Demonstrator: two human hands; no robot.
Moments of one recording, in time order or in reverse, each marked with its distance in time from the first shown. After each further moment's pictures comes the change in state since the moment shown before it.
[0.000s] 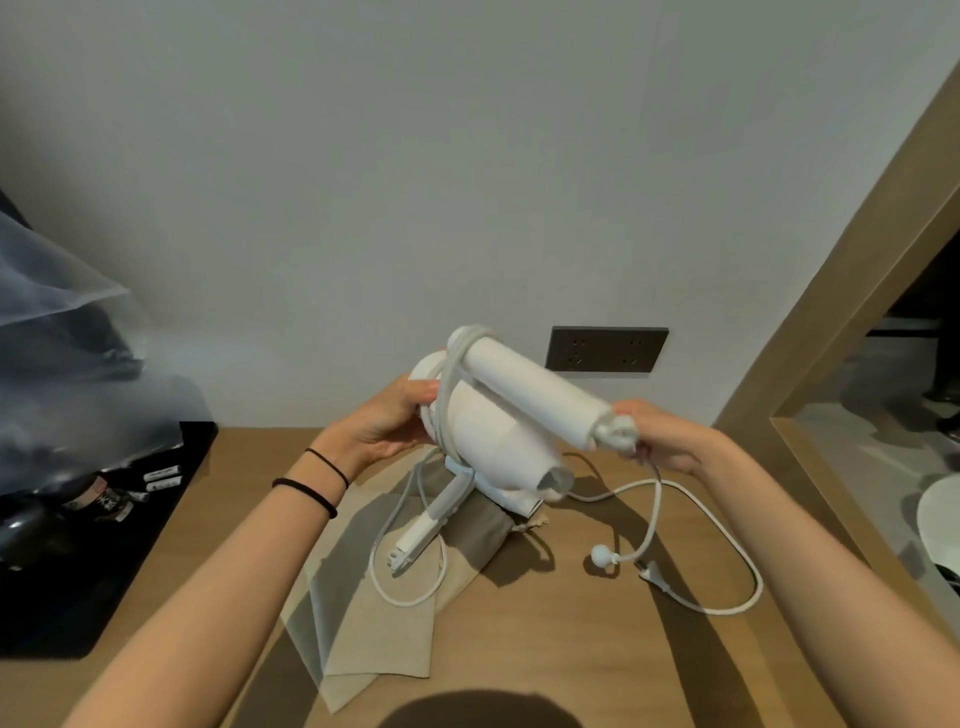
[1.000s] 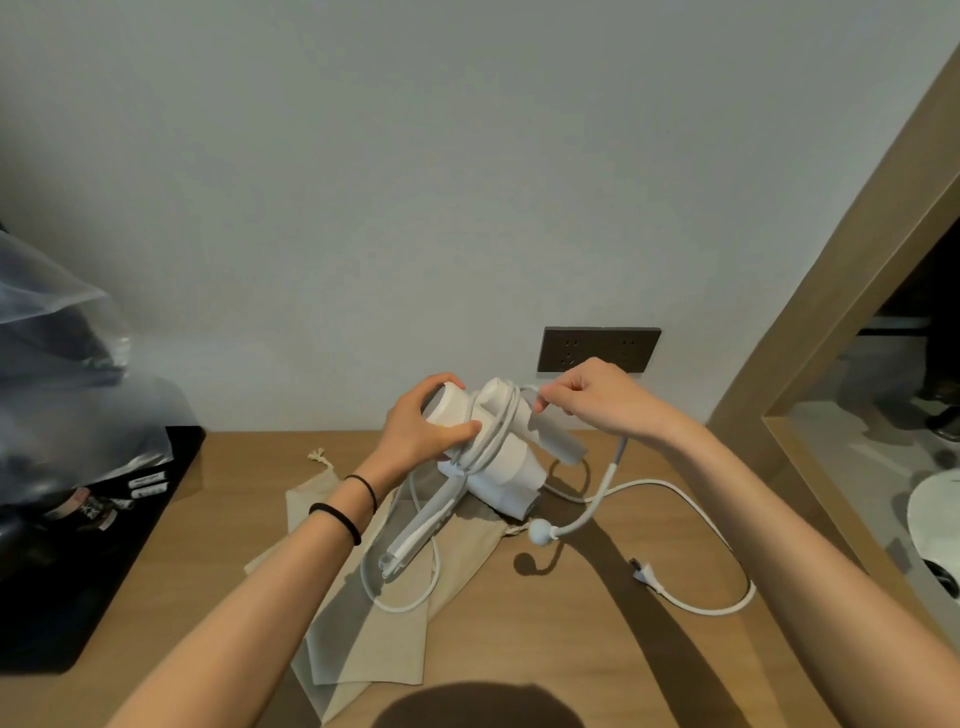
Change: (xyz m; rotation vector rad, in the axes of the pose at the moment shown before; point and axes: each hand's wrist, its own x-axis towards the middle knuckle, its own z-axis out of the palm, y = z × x) left_hand 0.024 -0.046 -0.002 0.595 0.463 0.136; right_hand -0.012 -0.064 0.037 -0.586 0.223 -0.263
